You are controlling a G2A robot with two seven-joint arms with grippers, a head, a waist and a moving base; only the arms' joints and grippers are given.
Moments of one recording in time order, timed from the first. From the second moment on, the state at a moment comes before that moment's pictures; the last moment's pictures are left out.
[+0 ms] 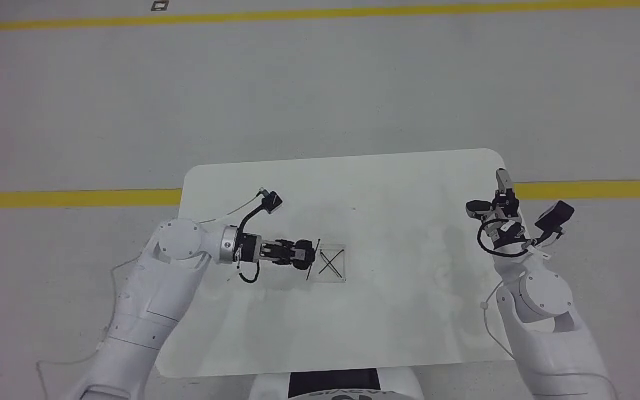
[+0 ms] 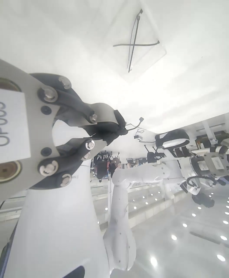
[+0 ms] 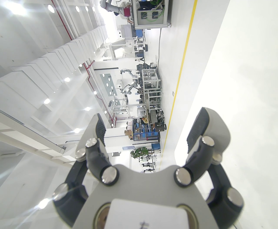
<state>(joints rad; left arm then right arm) 1.24 -1.13 -1.24 -1.43 -0.22 -0.34 -1.39 -1.73 -1.15 1.60 -1.80 0.42 0.00 0.00</state>
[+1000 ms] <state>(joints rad) 1.20 -1.00 -1.16 -1.39 -0.44 -0.34 -1.39 -1.73 -1.15 1.60 -1.80 0.42 0.00 0.00</state>
